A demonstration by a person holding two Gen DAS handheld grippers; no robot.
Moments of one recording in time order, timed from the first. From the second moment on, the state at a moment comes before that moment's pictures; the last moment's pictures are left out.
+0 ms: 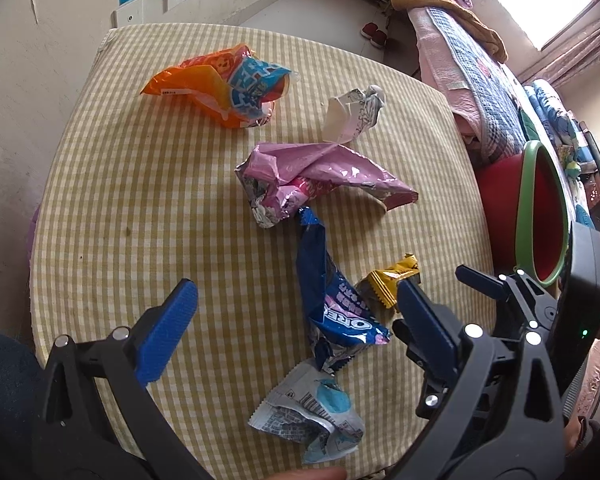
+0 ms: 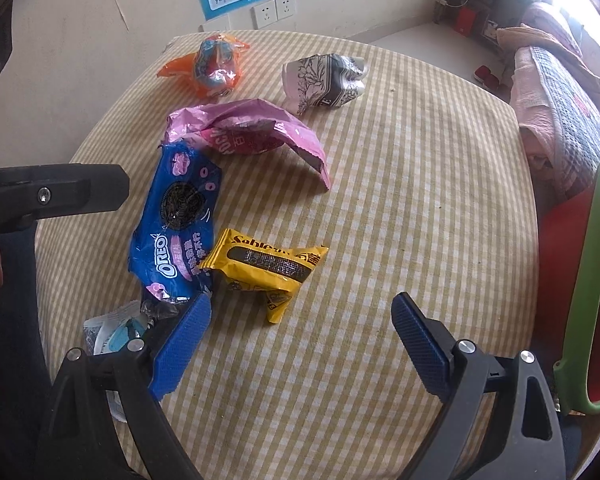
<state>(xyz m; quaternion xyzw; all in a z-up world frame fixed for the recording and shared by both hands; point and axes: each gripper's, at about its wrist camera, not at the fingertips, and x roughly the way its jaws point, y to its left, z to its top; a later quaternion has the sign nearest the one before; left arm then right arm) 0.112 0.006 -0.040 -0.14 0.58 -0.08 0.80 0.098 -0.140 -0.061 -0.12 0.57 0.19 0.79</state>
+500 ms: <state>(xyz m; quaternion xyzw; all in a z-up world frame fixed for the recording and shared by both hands) 0.133 0.010 -0.071 -0.16 0.61 -0.09 0.77 0.113 -0.113 -0.090 -0.14 0.57 0.21 0.78</state>
